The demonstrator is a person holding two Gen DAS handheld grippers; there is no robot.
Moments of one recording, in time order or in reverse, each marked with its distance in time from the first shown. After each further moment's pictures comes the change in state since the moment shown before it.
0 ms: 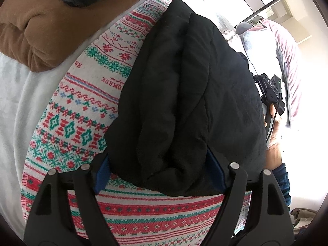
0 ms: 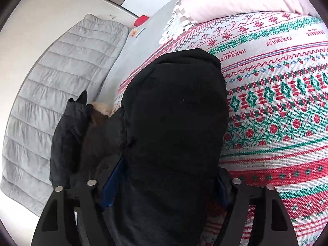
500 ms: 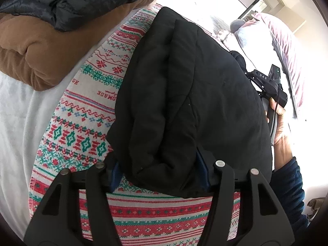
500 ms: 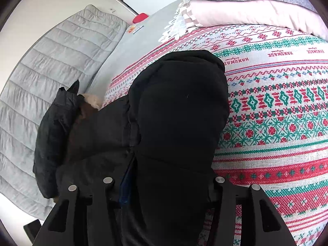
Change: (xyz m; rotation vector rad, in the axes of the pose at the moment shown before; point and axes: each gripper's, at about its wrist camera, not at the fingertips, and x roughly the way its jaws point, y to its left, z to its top) left arm -0.009 -0.023 -0.005 0.099 -0.060 0.057; right arm 0.017 0.031 -0.002 -0.078 -0.008 -0.119
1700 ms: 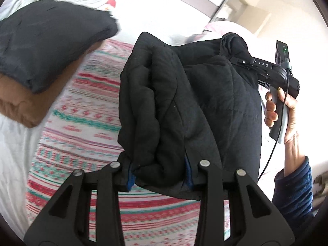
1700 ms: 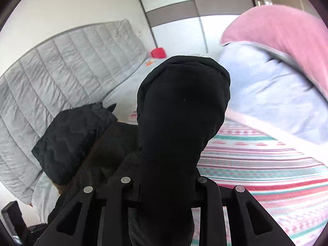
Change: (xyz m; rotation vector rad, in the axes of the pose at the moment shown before) left arm -0.084 -0.103 -0.025 0.188 -0.182 -0.138; right arm -0.196 0.126 -0.018 -0.324 -0.259 -0.214
